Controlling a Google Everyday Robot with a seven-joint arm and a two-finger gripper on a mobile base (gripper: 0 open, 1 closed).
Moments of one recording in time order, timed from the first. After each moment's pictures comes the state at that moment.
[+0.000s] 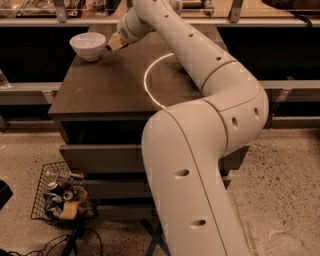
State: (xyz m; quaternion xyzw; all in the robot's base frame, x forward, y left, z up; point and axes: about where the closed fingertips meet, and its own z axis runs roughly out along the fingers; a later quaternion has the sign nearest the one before) arm 0.884 0.136 0.890 -0.42 0.79 0.13 0.43
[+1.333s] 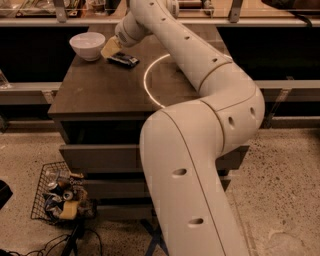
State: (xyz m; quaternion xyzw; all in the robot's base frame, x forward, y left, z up) arm 0.884 0.146 0.874 -0.43 0.79 0.13 0.42
